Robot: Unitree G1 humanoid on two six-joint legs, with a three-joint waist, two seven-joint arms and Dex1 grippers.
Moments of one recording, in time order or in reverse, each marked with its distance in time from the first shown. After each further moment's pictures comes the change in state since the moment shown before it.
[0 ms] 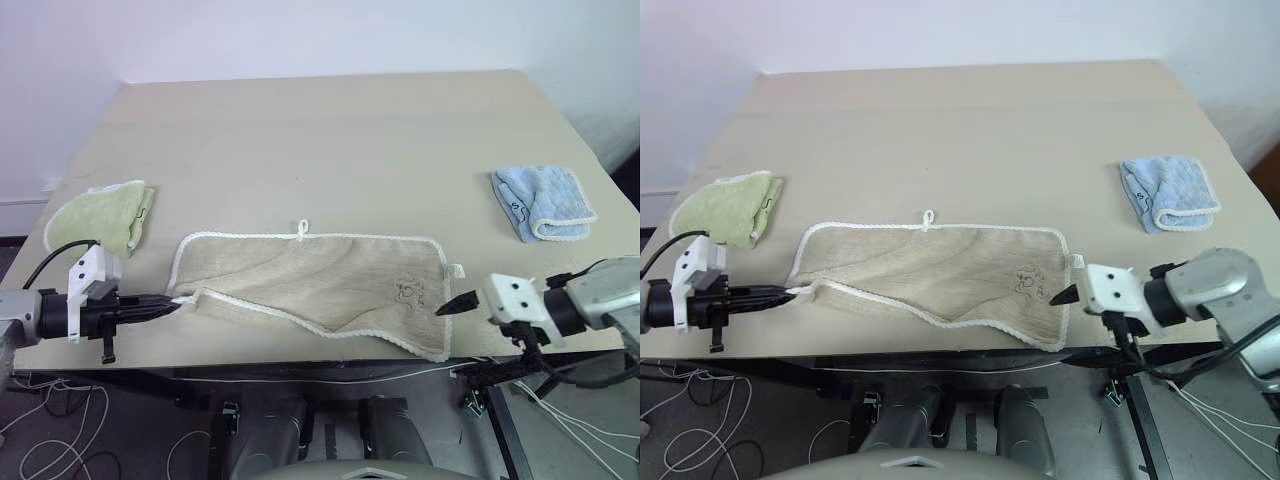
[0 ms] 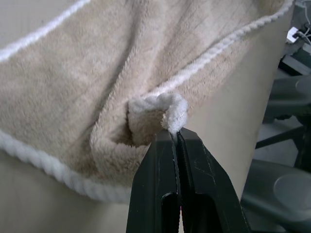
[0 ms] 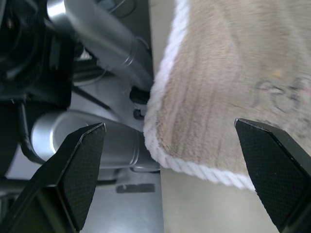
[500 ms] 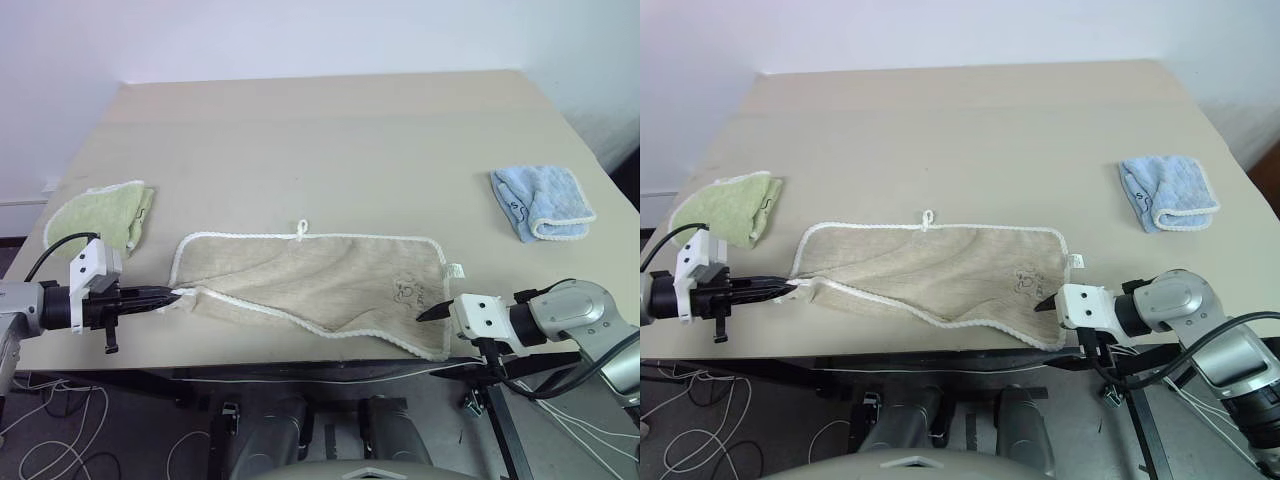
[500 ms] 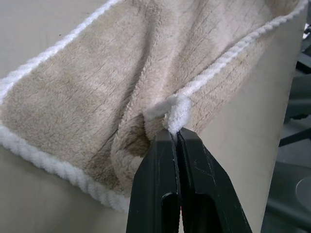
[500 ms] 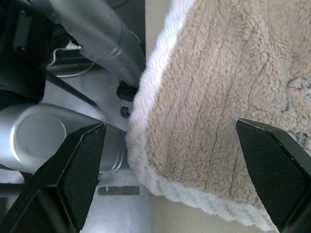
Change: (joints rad) left arm -0.039 -0.014 -0.021 0.090 0.035 -0.080 -0.007; right arm -0.002 0.132 0.087 0.086 -0.121 -0.111 -0.112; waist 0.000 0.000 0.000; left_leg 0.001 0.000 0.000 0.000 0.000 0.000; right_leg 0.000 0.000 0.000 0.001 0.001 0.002
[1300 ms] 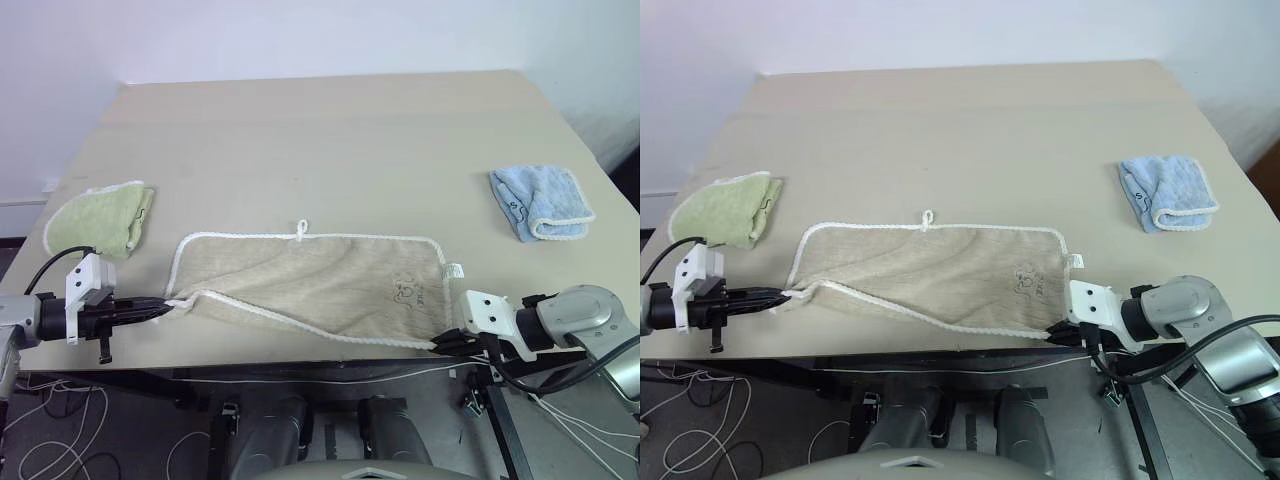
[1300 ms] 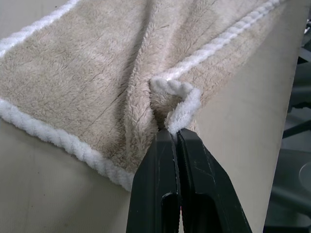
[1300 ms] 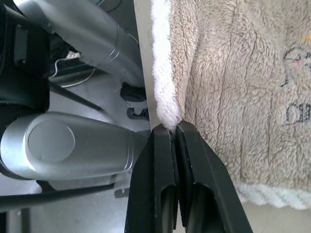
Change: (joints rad) left arm -0.003 -0.020 -0.021 0.155 0.033 -0.147 -0.059; right arm 0.046 -0.035 -0.054 -0.037 0.064 0.155 0.003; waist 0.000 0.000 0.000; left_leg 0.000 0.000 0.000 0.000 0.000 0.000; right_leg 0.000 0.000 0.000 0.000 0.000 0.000
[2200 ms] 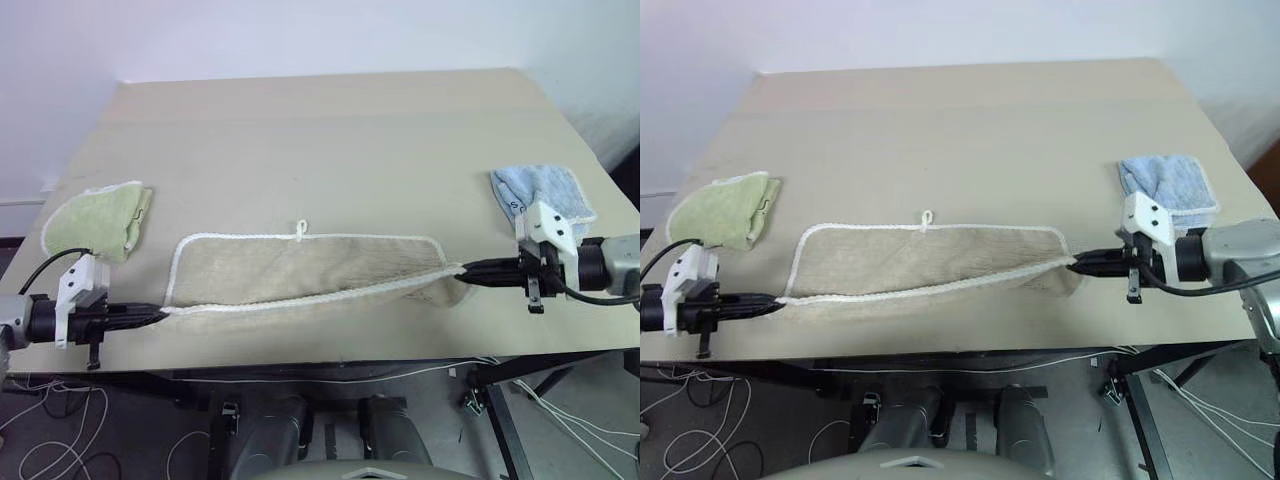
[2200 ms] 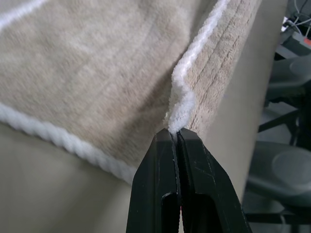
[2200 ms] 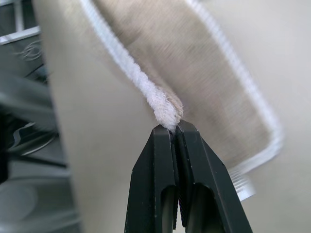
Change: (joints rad) left arm 0.059 0.046 0.031 -0.066 -0.033 0.099 -0.060; right arm -0.167 -0.046 -0.224 0.109 0.244 0.214 0.018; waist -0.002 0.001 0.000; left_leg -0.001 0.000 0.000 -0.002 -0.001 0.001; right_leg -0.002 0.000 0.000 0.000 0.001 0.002
